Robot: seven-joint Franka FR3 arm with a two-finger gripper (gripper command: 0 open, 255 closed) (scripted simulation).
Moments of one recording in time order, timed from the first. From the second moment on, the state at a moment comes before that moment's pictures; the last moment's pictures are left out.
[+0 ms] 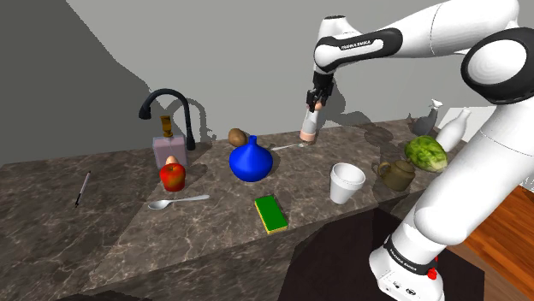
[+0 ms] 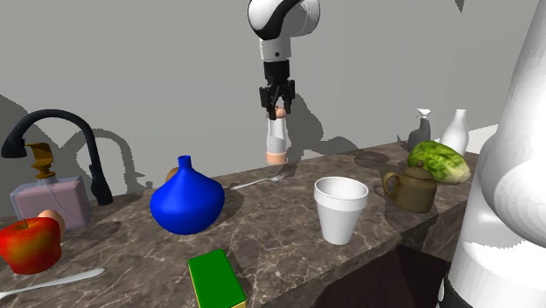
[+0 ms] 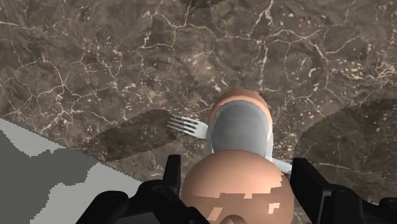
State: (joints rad) arm -0.08 -0.05 -0.22 -1.96 -0.19 1.98 -0.15
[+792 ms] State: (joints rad) arm -0.08 -0.06 -0.22 -1.81 -0.18 1.82 -0.17
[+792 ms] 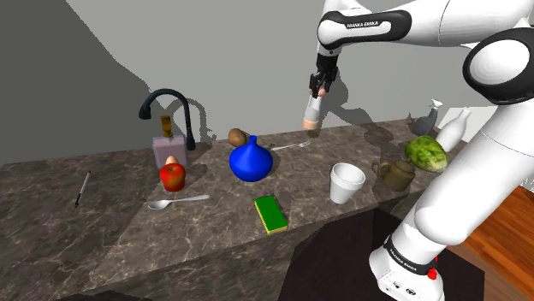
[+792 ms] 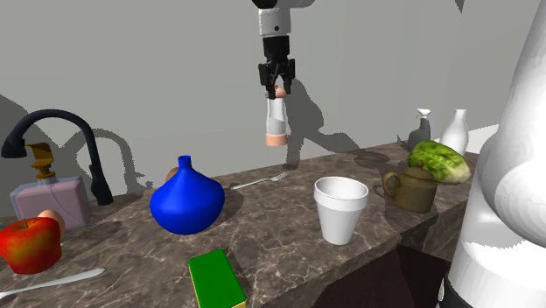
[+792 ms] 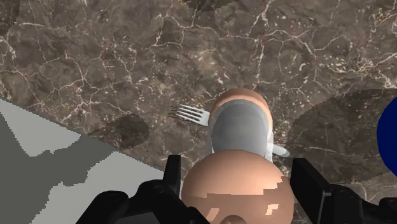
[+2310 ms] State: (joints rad) arm -0.15 -0.05 -0.29 -1.56 -0.17 1.61 -0.35
